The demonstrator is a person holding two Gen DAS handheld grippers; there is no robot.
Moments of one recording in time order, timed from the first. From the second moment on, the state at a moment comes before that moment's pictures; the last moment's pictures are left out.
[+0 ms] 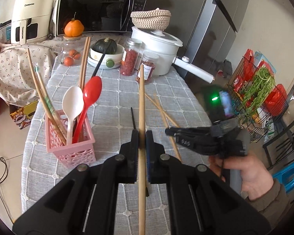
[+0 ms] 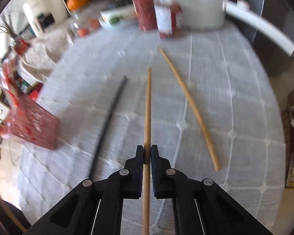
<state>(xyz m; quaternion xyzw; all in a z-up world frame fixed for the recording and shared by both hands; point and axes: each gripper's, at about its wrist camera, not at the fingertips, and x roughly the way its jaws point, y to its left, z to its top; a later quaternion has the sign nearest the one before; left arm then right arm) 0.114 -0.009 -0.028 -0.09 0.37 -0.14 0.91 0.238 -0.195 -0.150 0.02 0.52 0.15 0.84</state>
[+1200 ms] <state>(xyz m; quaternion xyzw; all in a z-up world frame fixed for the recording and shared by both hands) 0.130 0.108 -0.002 -0.21 0.09 0.00 0.97 0.119 -0.170 -0.020 0.01 0.13 0.22 0.97</state>
